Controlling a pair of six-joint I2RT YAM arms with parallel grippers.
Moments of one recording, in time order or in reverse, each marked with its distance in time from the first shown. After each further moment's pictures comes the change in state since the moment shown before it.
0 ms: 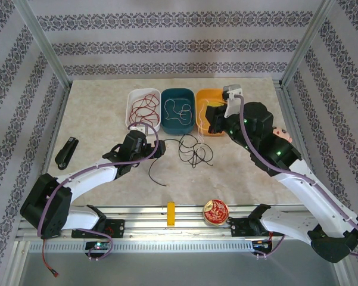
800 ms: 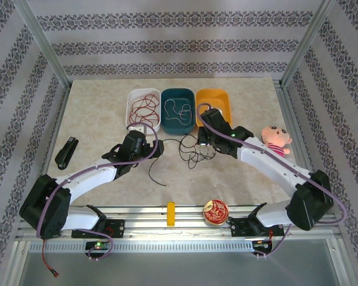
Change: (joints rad) left arm 0.000 -0.009 0.000 -0.021 -0.045 0.004; right arm -0.044 0.319 -0.152 -0.183 0.154 0.267
